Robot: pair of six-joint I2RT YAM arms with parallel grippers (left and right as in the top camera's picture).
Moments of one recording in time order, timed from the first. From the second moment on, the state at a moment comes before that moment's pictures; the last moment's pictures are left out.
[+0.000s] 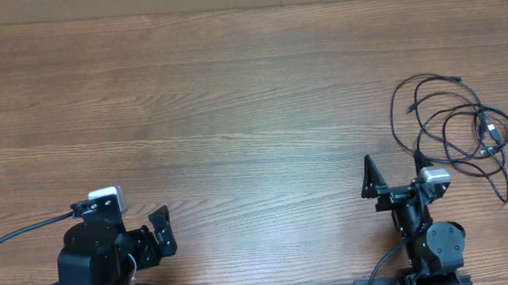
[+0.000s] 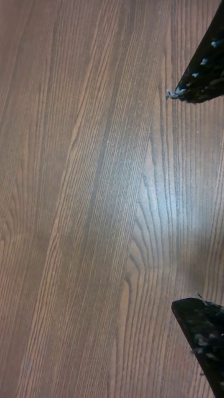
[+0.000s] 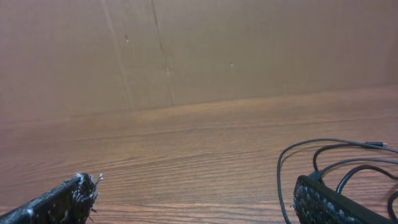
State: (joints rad) left arm -0.20 0.53 1.02 -1.28 -0.11 -0.39; right arm 0.12 0.01 0.02 -0.03 0.01 0.15
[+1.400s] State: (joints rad) left arm -0.10 0.21 0.65 -0.90 -0.09 -0.32; right arm 0.12 0.01 0.02 -0.03 0.01 0.15
